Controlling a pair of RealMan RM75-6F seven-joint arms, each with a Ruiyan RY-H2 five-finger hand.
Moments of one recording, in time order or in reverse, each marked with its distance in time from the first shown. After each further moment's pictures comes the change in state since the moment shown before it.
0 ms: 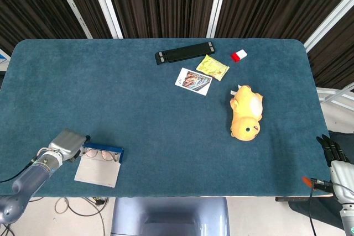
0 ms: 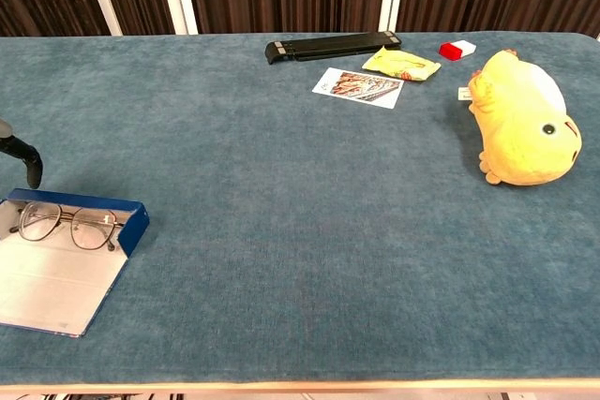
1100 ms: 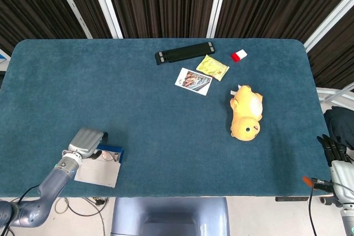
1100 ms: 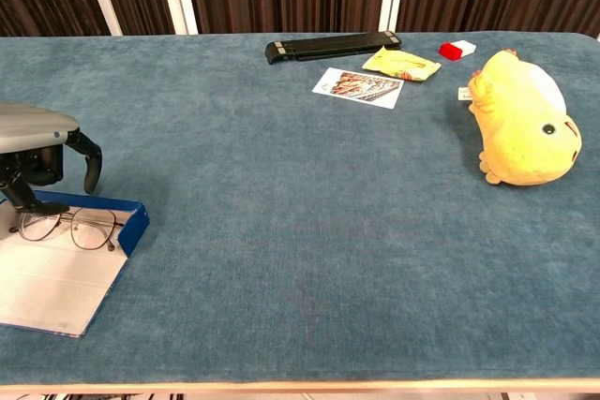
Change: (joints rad) left arm 0.199 -0.236 -0.203 0.102 0.099 0.168 -0.039; right arm -0.001 -0.002 0.001 0.004 -0.002 0.004 0.002
